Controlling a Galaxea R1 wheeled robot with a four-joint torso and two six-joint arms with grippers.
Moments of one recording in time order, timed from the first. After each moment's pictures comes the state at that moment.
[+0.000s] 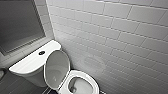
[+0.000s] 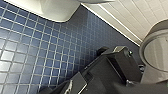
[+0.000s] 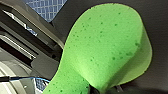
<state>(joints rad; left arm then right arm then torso) 1.18 2.07 -1.67 1.57 -0.28 -1.39 -1.69 2.63 -1.98 -0.22 0.29 0.32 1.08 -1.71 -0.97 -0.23</state>
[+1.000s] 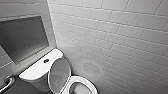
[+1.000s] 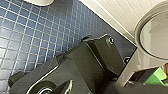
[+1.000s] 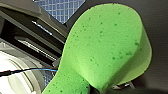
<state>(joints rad) 1.32 2.31 -1.90 1.58 -0.34 -1.39 -1.69 2.65 -2.01 -0.23 0.29 0.32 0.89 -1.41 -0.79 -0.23</state>
